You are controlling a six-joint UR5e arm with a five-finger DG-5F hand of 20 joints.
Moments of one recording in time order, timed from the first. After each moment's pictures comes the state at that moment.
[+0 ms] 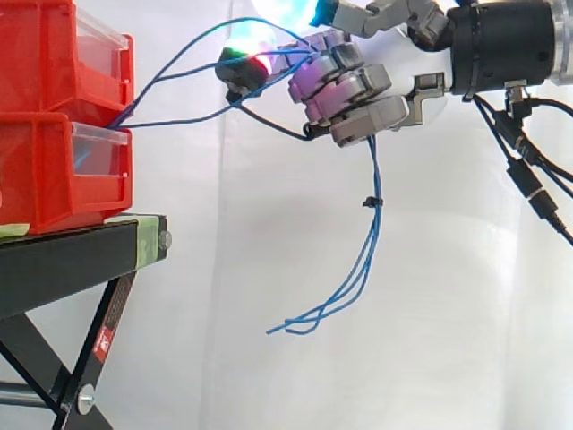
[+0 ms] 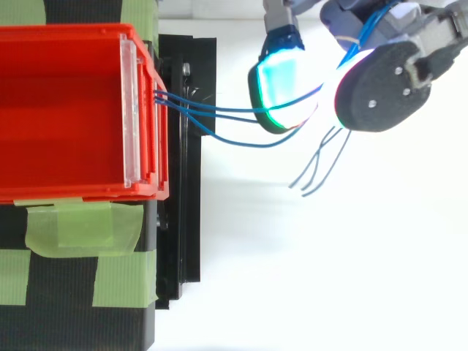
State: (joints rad) arm -0.02 -1.89 -1.54 -2.94 -1.56 -0.03
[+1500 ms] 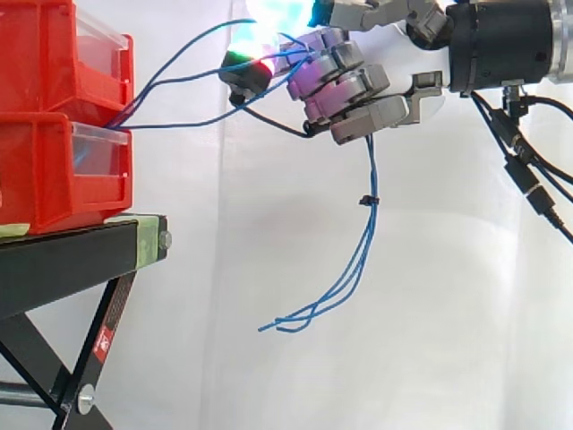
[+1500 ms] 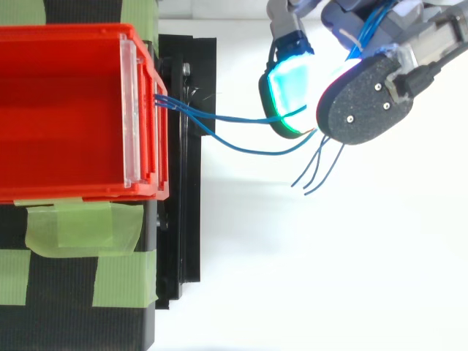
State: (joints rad) arm -0.02 -1.89 -1.54 -2.93 -1.56 -0.09
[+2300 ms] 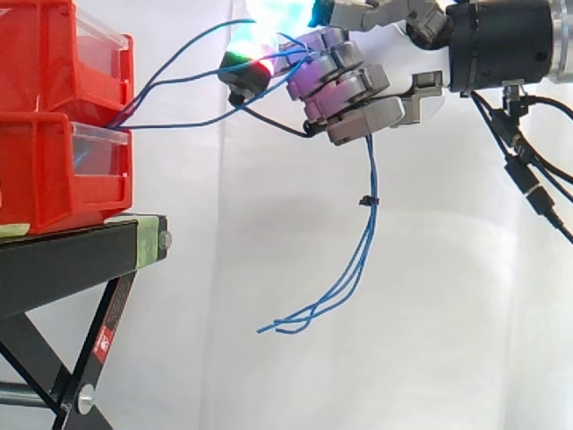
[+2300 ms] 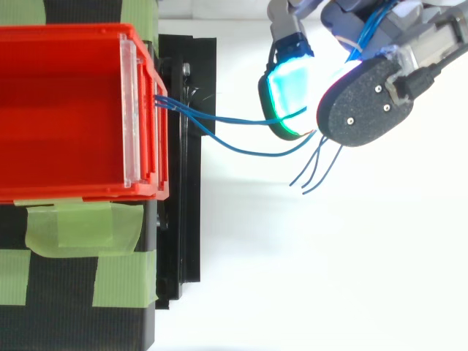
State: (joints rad) arm -0.02 -1.89 -1.54 -2.93 -1.56 -0.09
